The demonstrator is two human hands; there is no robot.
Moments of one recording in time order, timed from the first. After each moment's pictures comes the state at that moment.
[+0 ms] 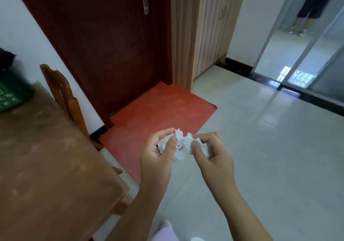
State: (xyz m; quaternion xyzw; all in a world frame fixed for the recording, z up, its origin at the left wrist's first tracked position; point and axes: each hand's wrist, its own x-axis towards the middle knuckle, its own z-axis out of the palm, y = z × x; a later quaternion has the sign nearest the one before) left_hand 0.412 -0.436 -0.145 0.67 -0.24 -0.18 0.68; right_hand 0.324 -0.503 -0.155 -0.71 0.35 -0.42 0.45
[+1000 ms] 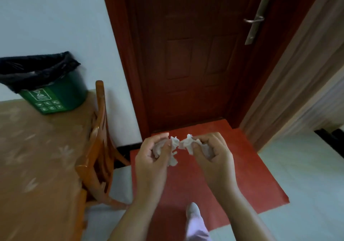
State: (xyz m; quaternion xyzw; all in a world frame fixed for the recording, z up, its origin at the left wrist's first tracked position) left_hand 0.764 -0.669 -0.164 0.74 -0.04 0.06 0.67; right_hand 0.731 -0.791 -0.164 -0.81 0.09 -0.28 0.51
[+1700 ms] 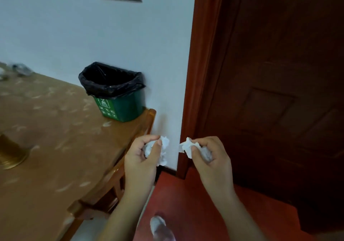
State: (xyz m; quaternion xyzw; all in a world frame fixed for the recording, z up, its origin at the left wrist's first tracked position) left_hand 0.984 -0.674 -0.141 0.68 0.18 0.29 0.64; right_hand 1.024 -0.811 -0.141 -0.78 -0.16 -0.11 0.59
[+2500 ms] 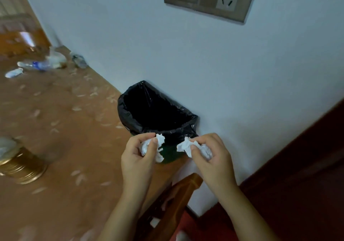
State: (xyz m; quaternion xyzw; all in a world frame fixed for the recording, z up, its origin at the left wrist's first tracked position) left_hand 1.176 -0.484 -0.158 0.64 0.34 0.42 0.55; right_hand 1.274 -0.601 -0.151 -0.75 -0.36 -0.01 0.55
